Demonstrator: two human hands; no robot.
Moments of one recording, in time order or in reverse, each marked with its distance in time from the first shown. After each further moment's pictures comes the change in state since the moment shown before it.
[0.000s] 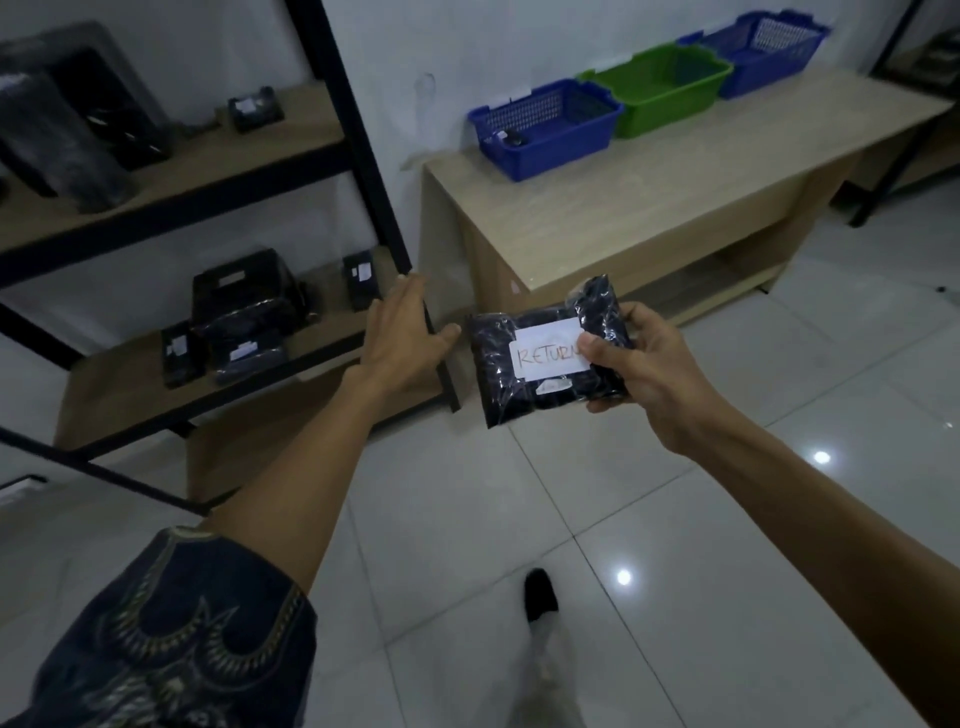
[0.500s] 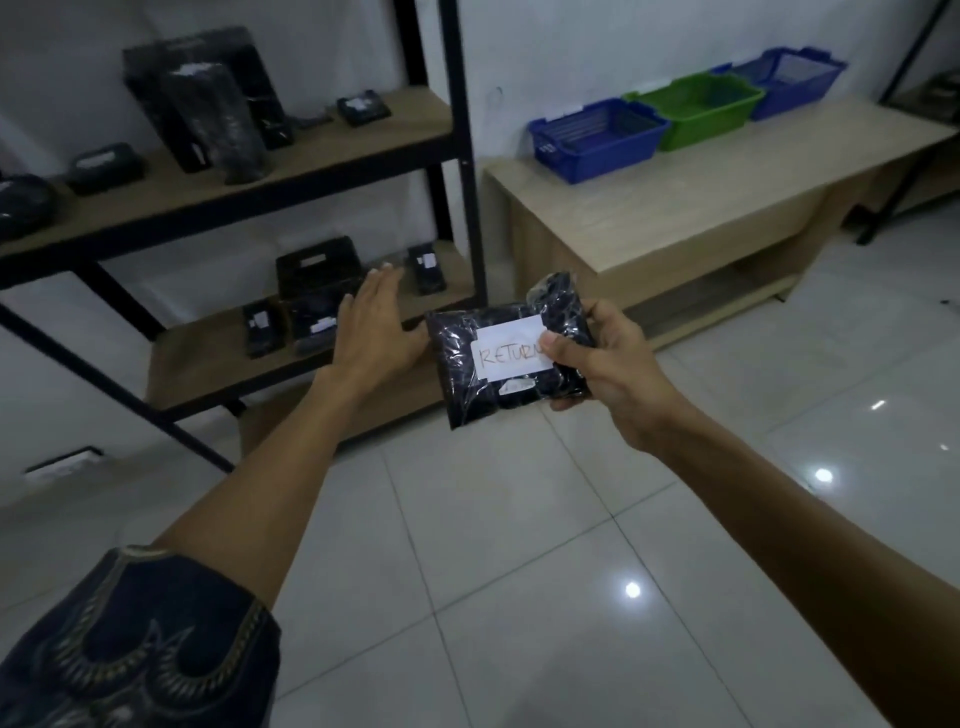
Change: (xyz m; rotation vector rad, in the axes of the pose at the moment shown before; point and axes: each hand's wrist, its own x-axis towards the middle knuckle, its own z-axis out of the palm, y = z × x) left_hand -0.124 -0.127 -0.121 0.001 0.077 -0.012; right_hand -0.119 0.005 0.182 0.039 -0.089 -0.096
